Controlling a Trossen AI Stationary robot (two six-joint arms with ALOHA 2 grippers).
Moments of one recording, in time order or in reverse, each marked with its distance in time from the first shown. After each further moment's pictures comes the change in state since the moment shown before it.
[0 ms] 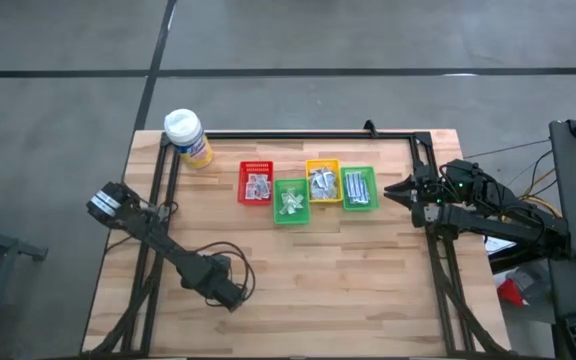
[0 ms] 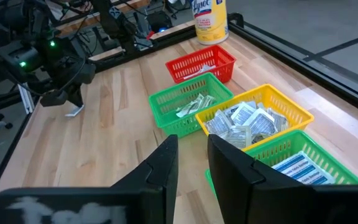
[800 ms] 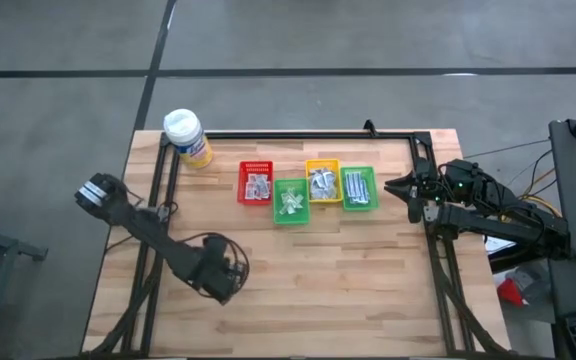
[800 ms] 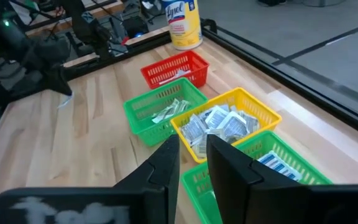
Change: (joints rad) left arm 0.002 -0.272 0.031 -0.227 -0.418 -0.016; right arm 0.000 0.000 -0.001 0.001 0.107 -0.001
